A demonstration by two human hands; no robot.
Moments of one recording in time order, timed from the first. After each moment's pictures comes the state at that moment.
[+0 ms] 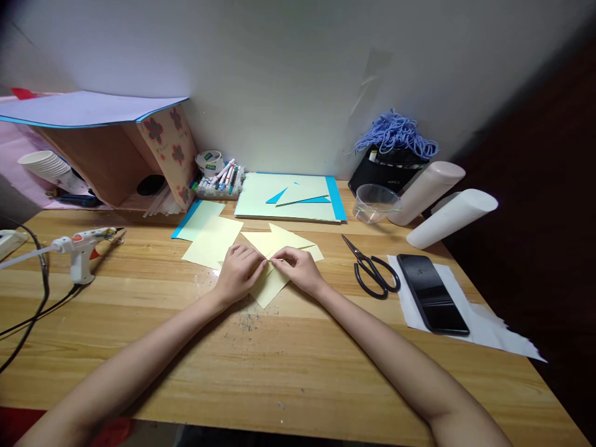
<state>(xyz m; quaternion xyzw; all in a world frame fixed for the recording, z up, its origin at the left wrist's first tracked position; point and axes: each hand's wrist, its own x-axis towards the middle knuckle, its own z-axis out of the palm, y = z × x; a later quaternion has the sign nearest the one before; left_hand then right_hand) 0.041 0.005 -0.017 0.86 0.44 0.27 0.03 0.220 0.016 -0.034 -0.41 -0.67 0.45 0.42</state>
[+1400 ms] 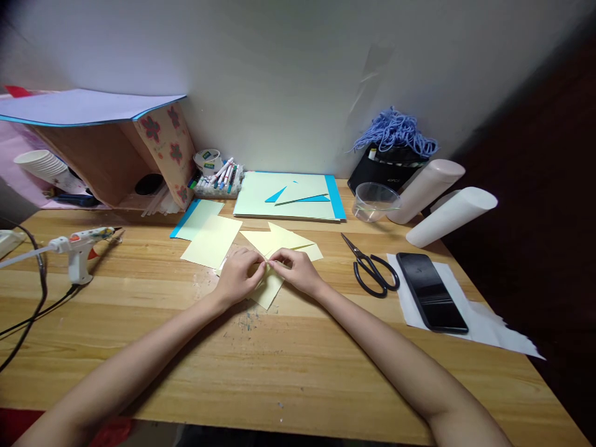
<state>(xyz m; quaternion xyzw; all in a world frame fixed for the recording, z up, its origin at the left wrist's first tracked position) 0.044 0.002 -0.024 0.82 0.48 0.28 0.11 0.220 0.015 -0.031 -0.41 -0.72 0.41 0.38</state>
